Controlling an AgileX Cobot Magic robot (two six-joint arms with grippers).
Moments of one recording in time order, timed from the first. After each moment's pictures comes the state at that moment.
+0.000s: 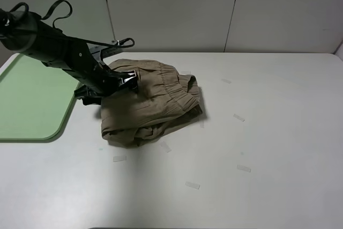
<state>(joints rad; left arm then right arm) -0.38 2.05 -1.06 -0.07 0.02 -0.48 0.03 -0.01 -0.50 0.01 1.03 0.15</state>
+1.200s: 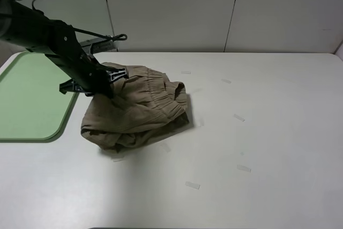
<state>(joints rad) -0.32 1.93 -1.06 -0.02 0.26 -0.41 0.03 -0.01 -0.50 0.01 1.03 0.15</state>
